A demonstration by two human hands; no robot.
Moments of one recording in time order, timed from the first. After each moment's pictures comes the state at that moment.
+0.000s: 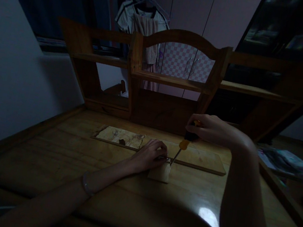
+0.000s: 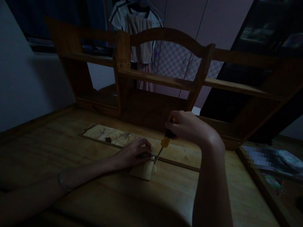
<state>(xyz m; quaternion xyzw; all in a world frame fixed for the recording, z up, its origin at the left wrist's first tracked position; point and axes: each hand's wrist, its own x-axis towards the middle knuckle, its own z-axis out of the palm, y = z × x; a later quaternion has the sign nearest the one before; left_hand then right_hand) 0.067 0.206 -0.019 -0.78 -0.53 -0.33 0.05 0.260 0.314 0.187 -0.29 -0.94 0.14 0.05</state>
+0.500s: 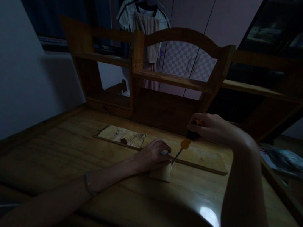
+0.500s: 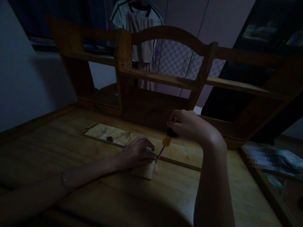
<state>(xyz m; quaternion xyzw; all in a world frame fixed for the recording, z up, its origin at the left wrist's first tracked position) 0.071 0.205 -0.013 -0.82 -0.47 -0.30 0.14 0.259 0.316 0.185 -0.30 -0.95 0.12 0.06</state>
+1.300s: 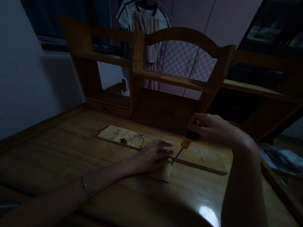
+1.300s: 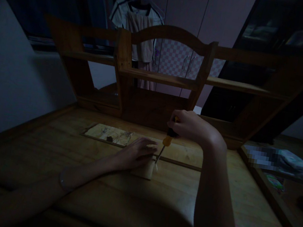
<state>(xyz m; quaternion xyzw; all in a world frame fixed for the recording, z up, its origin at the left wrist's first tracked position) 0.070 0.197 -0.009 -0.80 -0.49 -0.34 0.04 0.259 0.318 0.185 -0.30 -0.95 0.12 0.06</state>
